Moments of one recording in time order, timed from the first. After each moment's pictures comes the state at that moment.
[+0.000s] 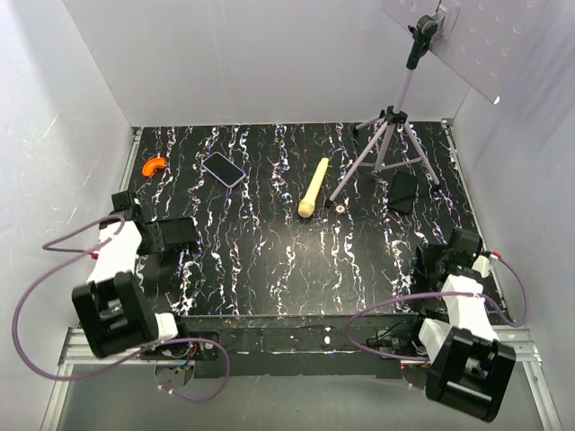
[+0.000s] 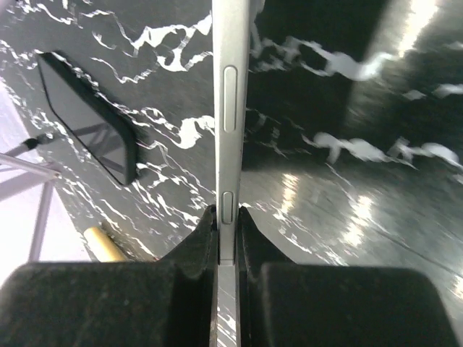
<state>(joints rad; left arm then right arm) 0.28 1.22 0.81 -0.80 -0.11 -1.48 -0.31 0.84 0.32 -0.32 0.02 1.32</state>
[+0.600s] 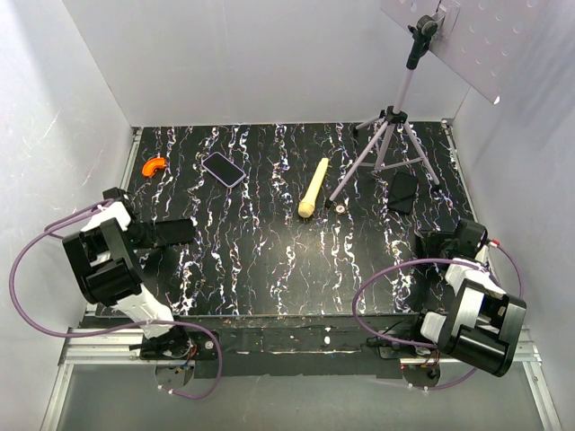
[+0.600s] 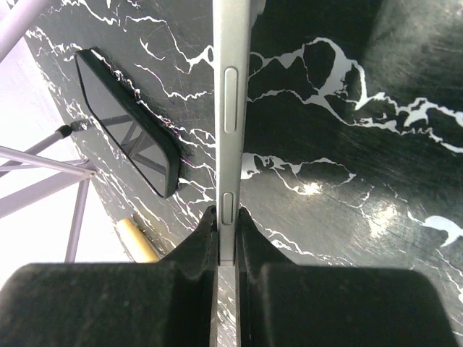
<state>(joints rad) 0.44 1.66 0.97 -0.70 0.03 -1.27 -0.37 1.17 0.36 0.05 -0.12 1.32</state>
